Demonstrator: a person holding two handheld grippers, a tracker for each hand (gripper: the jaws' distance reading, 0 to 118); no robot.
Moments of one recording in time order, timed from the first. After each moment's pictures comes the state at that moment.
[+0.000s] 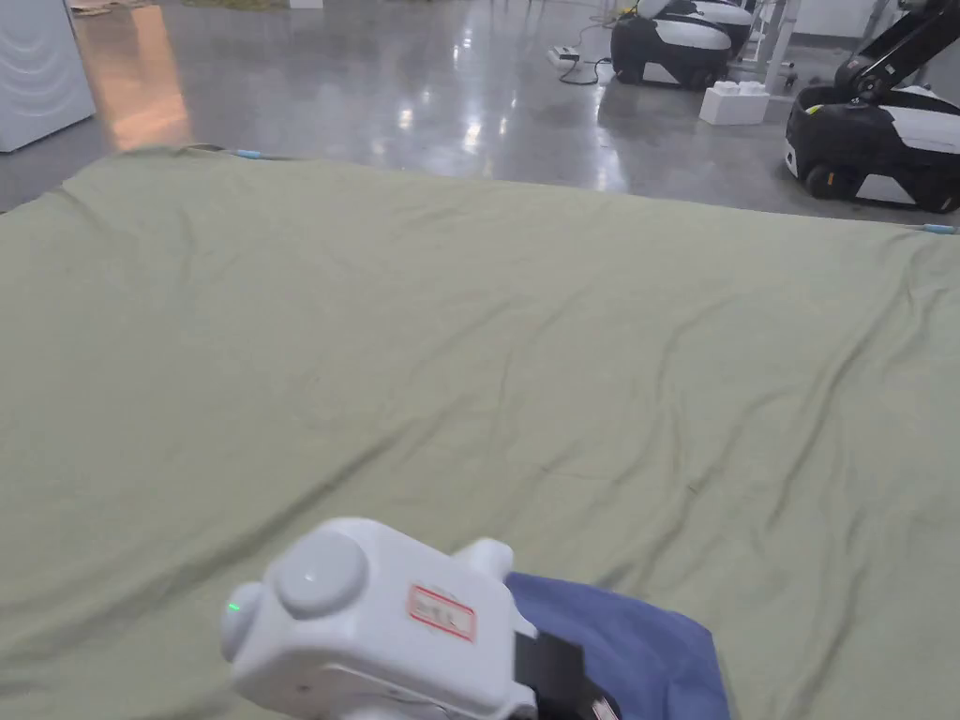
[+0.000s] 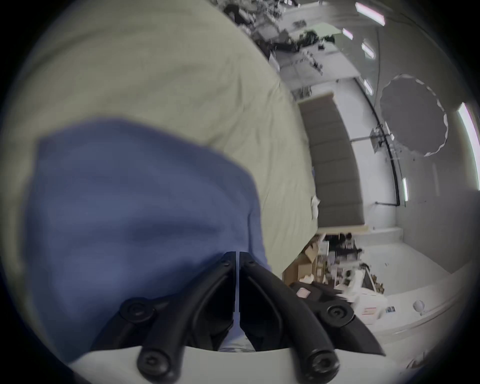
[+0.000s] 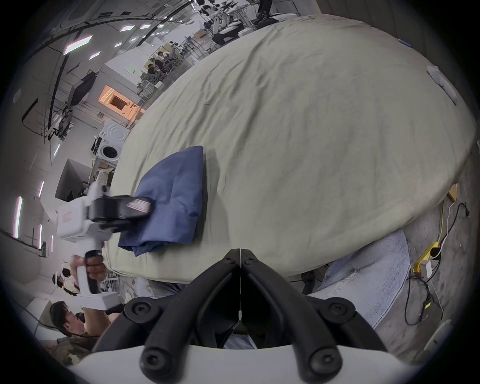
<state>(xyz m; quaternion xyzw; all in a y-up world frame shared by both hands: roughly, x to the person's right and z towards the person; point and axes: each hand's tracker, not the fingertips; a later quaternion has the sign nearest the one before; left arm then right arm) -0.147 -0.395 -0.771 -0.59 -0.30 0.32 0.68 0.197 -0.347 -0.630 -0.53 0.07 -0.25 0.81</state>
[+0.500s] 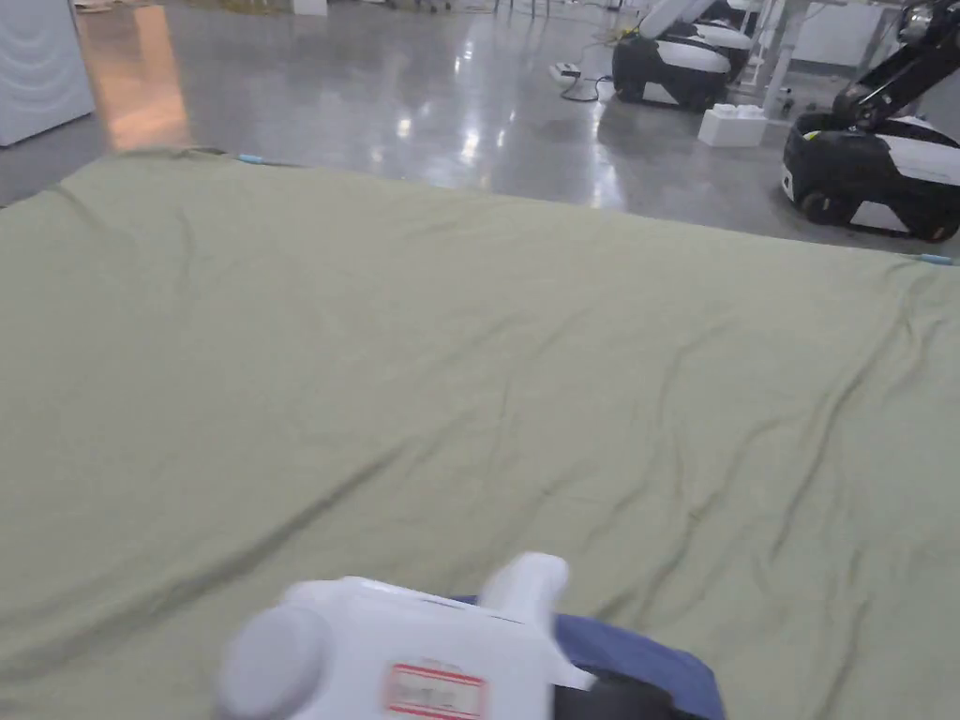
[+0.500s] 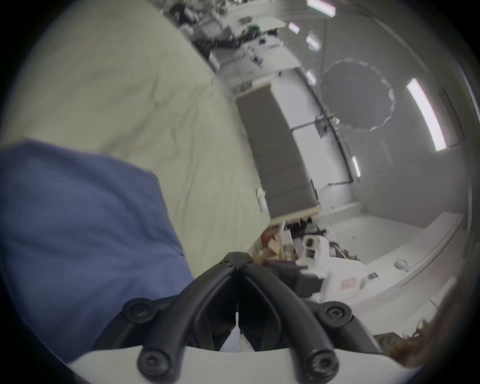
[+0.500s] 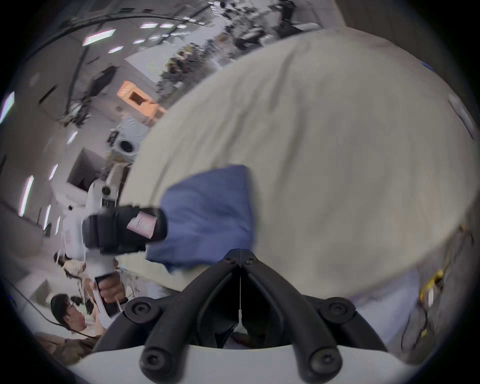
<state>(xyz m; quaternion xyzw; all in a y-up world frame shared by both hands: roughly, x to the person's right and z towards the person) -0.175 -0.344 -0.734 -0.43 -0.43 0.37 0.70 0.159 -0.319 -0.673 -0.48 0.16 -0.22 0.83</state>
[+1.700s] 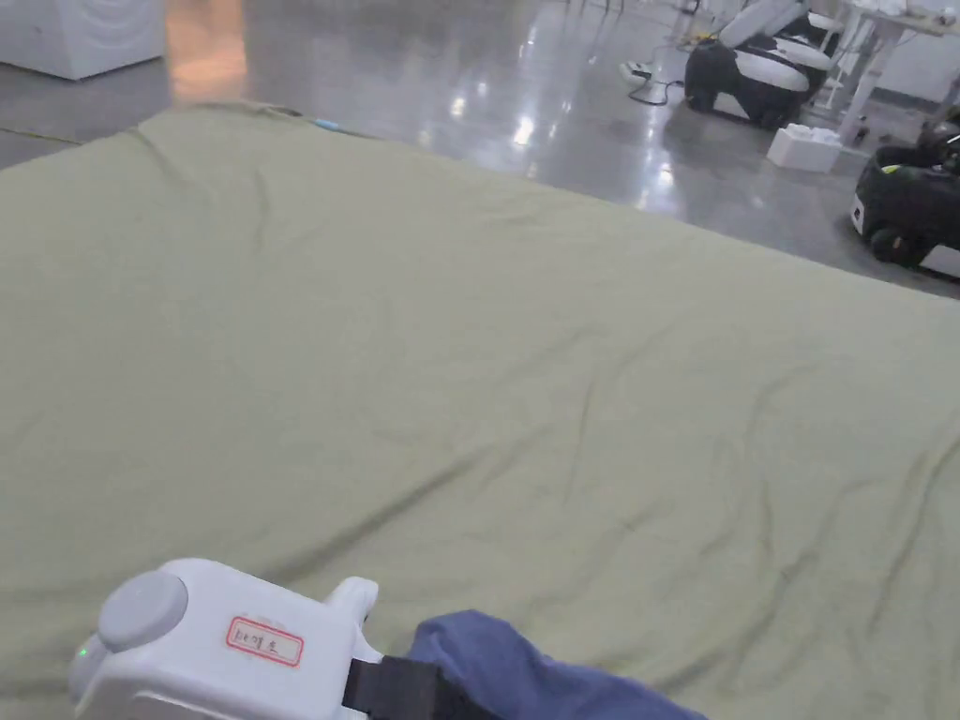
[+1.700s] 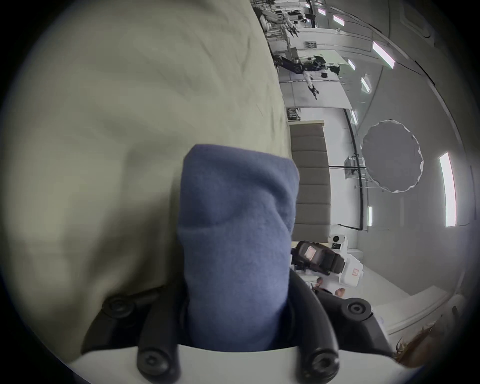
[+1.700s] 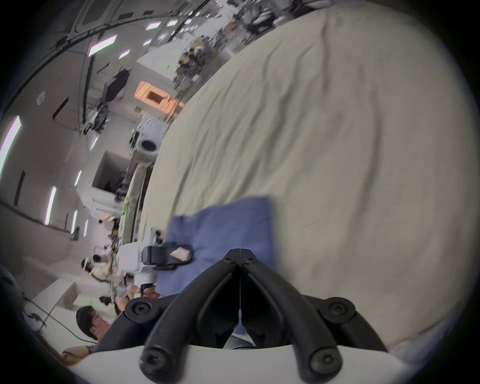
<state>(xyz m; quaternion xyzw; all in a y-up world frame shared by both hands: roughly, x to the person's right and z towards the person) -0.321 -0.440 -0.764 -0.53 -0.30 0.46 0.65 0.139 -0.345 -0.736 -0.50 0.17 -0.29 0.79</state>
